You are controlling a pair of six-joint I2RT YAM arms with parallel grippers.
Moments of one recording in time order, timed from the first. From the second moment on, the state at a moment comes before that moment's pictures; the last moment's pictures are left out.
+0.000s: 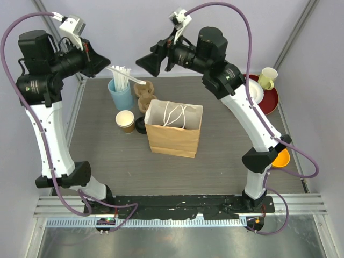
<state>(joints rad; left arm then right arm) 0.10 1.58 2.37 -1.06 0.72 0.06 0.68 1.86 2.38 -0.40 -0.42 0.26</state>
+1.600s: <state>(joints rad) 0.07 1.54 2.28 -1.03 0.77 -0.16 0.85 1.76 1.98 -0.27 -0.23 -0.01</state>
